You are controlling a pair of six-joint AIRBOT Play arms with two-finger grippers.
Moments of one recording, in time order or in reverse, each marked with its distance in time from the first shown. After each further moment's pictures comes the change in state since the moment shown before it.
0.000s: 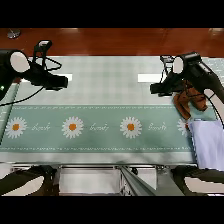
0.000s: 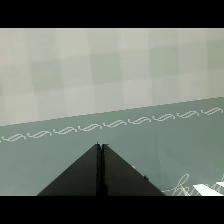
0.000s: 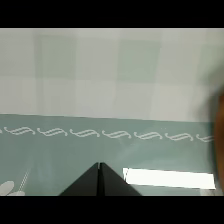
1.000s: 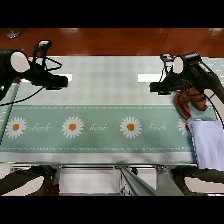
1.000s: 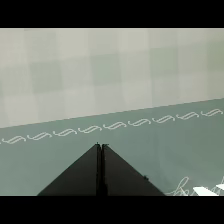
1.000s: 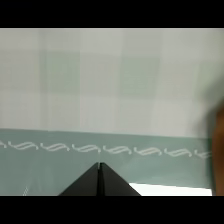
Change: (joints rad) left arm 0.000 -0.001 0.000 0.000 0.030 0.000; right arm 0.000 0.000 0.000 -0.022 -0.073 0.001
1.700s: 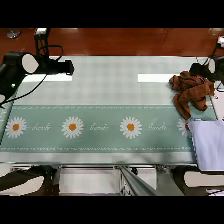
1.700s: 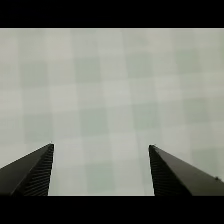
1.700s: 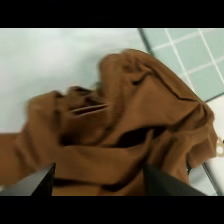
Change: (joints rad) left arm 0.000 -0.087 0.000 0.000 0.400 0.000; right arm -0.406 -0.054 0.000 -0.338 -0.416 0.319
